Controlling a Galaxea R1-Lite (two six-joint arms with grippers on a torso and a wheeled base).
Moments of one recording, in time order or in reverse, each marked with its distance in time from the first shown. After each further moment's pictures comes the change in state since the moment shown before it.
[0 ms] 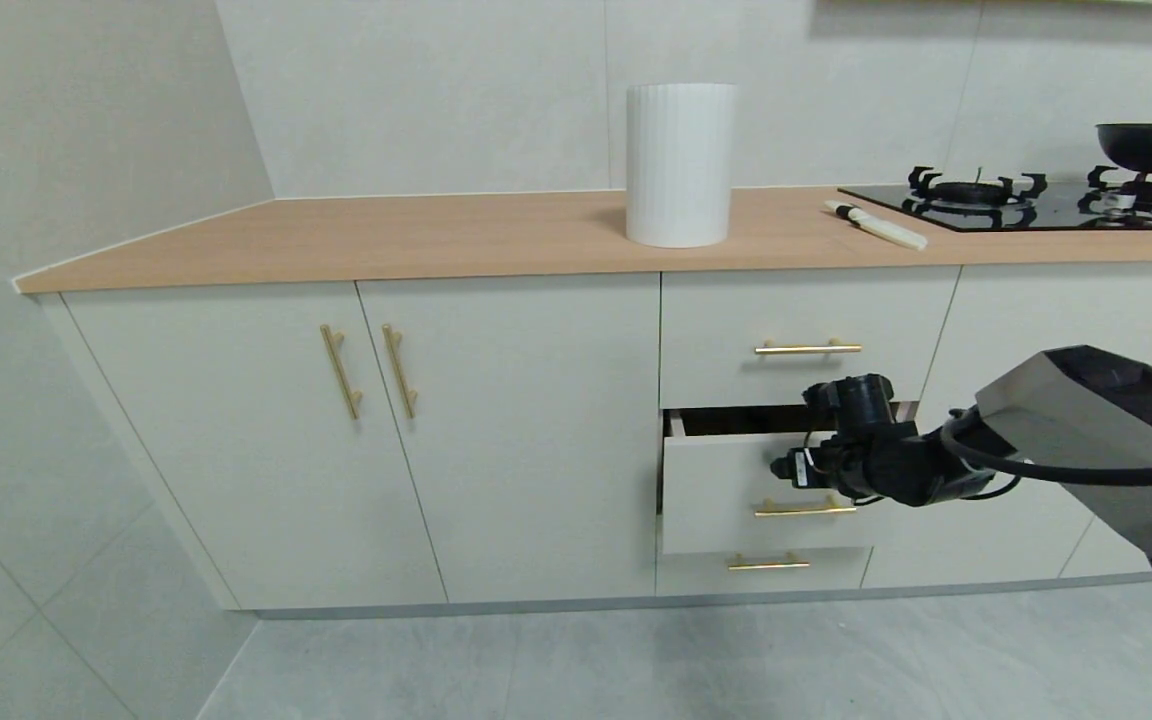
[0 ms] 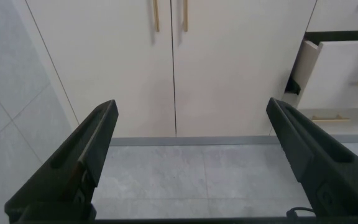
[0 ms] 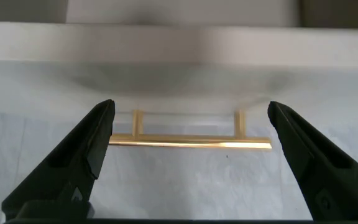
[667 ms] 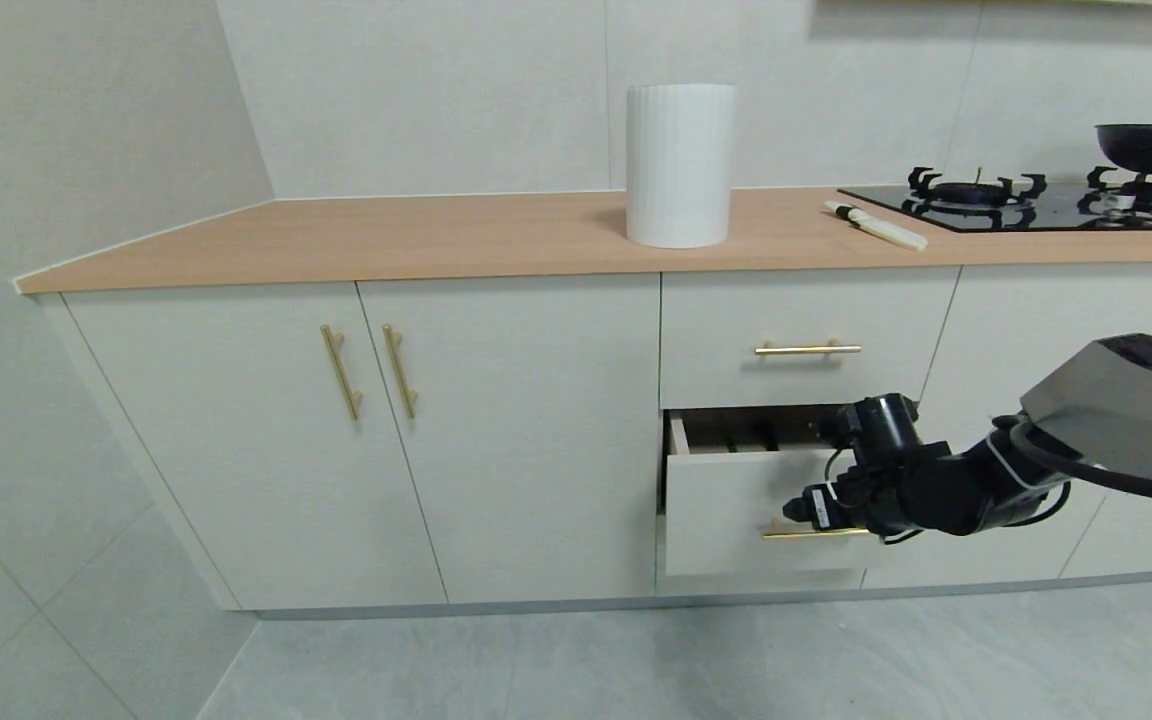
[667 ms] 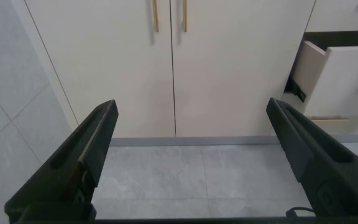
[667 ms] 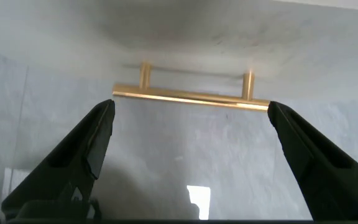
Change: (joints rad) left arm 0.000 0.000 0.000 0.000 0.000 0.000; right arm 0.025 -0.156 0.274 0.012 0.047 -0.053
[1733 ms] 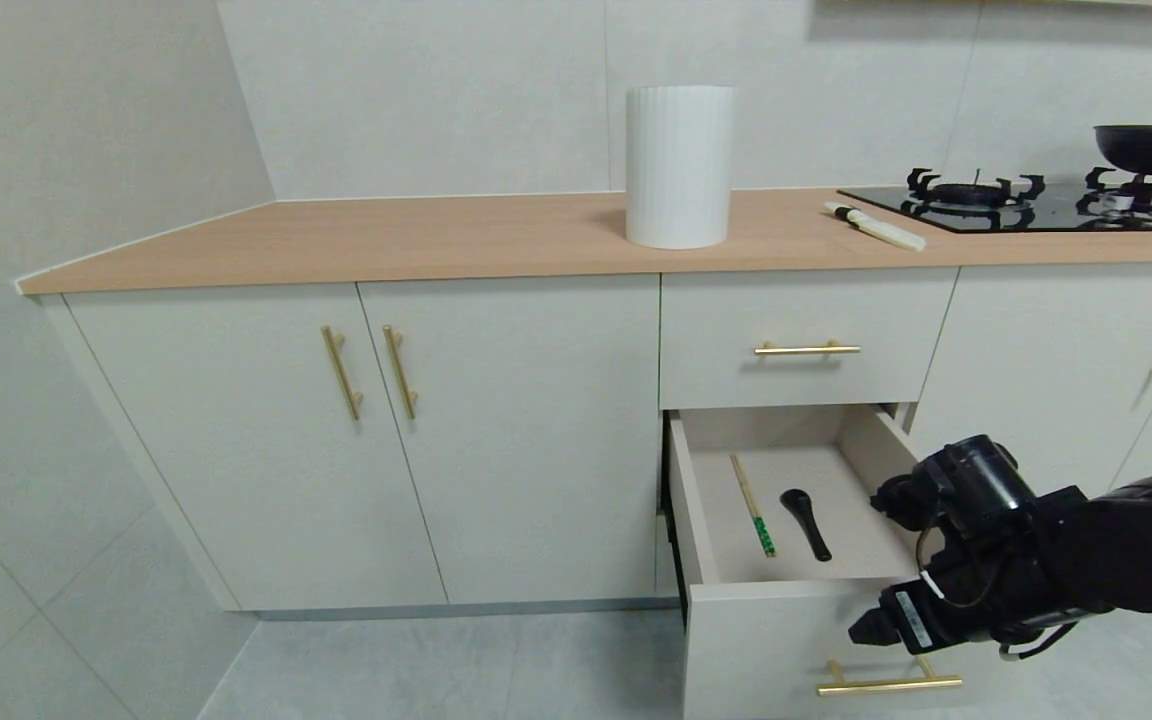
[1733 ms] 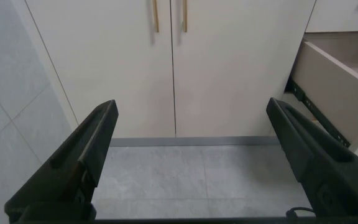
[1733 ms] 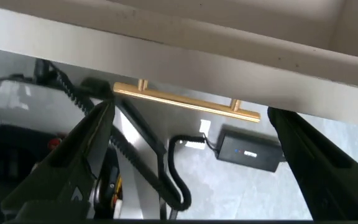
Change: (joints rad) left arm 0.000 0.000 0.000 0.000 0.000 0.000; right arm 0.065 -0.410 0.415 0.288 0.078 -0.004
